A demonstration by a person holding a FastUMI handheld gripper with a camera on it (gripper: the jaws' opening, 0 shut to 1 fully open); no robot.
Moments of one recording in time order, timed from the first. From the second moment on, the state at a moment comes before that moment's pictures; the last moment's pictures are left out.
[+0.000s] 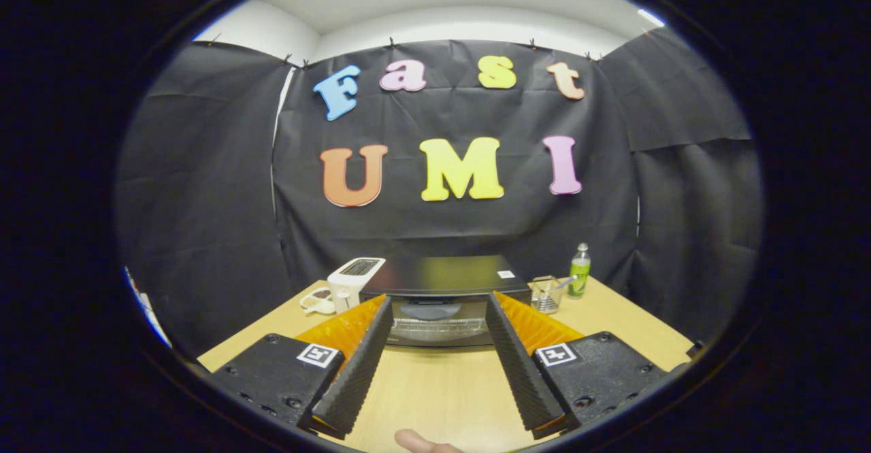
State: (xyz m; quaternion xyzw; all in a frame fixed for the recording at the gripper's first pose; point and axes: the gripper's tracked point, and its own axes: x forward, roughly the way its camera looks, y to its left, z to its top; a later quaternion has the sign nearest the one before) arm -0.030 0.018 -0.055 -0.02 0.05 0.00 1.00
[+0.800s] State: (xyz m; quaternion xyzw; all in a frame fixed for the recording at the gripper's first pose) arm -0.075 -0.026 0.022 0.01 -0.03 -0.02 1.00
